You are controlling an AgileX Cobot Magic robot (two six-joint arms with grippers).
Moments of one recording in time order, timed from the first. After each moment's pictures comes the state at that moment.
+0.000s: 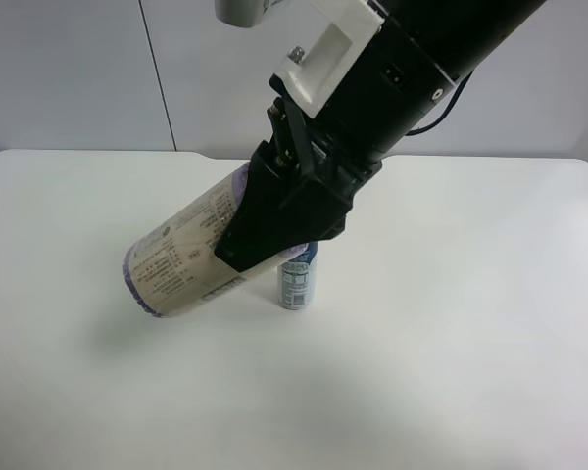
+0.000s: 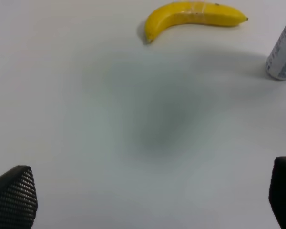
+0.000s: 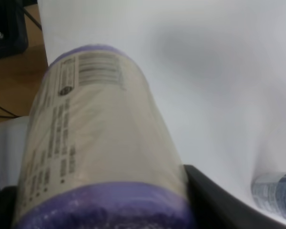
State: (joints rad) left arm -0.23 -0.01 -0.51 -0.05 1.06 0.05; right arm 0.74 1.48 -1.28 0.63 1.02 -0.83
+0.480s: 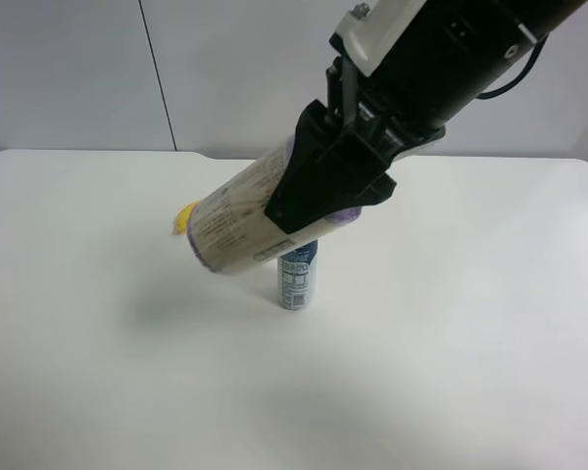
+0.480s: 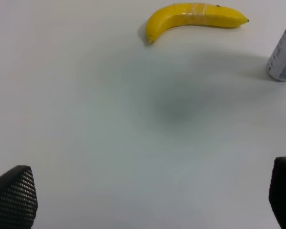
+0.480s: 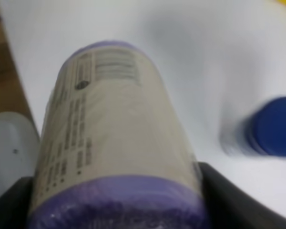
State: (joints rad) left arm -0.23 -0.01 -0.51 -0.05 1.06 0.05; right arm 0.74 1.36 -1.28 0.40 1.03 -0.53
